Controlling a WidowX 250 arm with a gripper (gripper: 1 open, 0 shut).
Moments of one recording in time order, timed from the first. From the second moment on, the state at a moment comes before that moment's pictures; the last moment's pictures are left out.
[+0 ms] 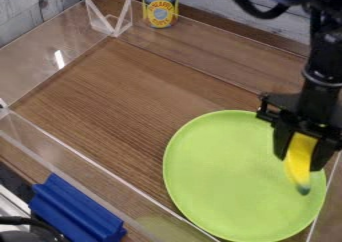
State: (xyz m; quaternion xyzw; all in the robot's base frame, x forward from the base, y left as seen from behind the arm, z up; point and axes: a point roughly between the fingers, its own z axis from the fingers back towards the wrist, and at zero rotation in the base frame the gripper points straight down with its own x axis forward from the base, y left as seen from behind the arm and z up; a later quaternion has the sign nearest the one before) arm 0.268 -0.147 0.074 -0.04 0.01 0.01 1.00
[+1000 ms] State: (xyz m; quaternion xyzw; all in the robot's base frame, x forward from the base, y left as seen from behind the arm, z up) arm 0.307 -0.003 0.168 -0.03 -0.01 -0.02 1.00
